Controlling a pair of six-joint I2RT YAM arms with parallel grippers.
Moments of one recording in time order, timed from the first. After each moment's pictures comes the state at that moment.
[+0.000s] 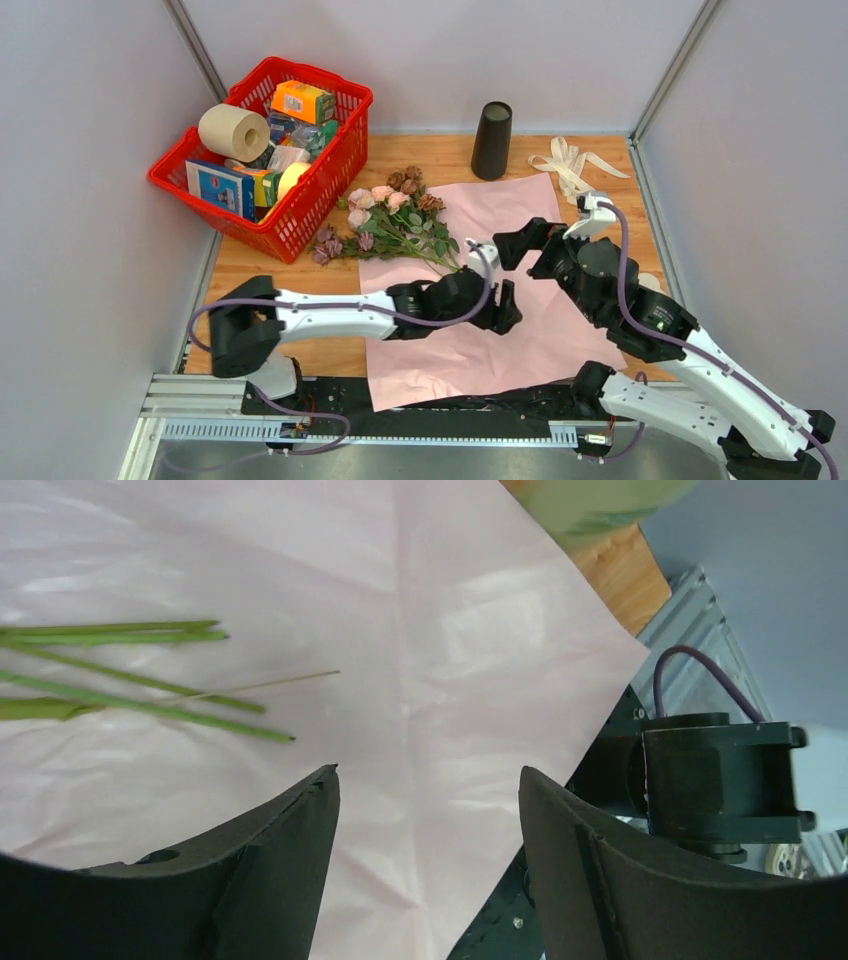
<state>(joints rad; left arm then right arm) -1.28 1.64 1.05 0.09 -0.15 -0.71 0.90 0.71 0.97 -0.52 0.48 0.63</state>
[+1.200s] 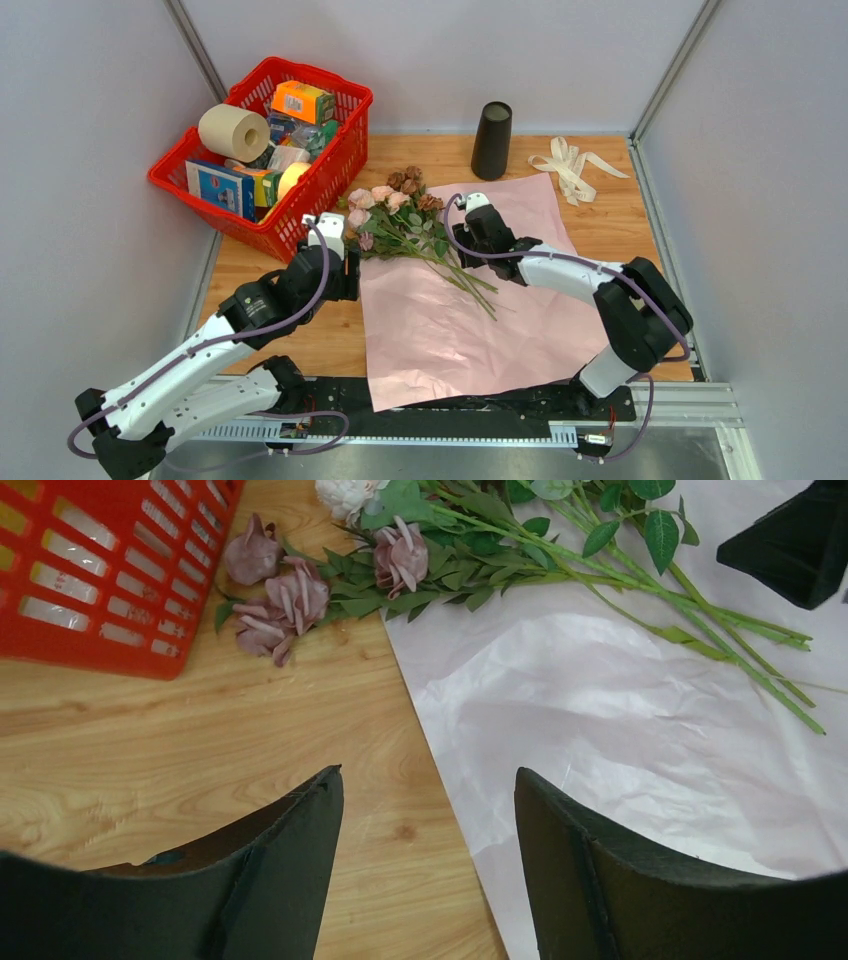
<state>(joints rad) -0.86 0.79 0.86 -0.76 -0.51 -0.43 0.69 1.55 0.88 -0.05 0.18 0.23</state>
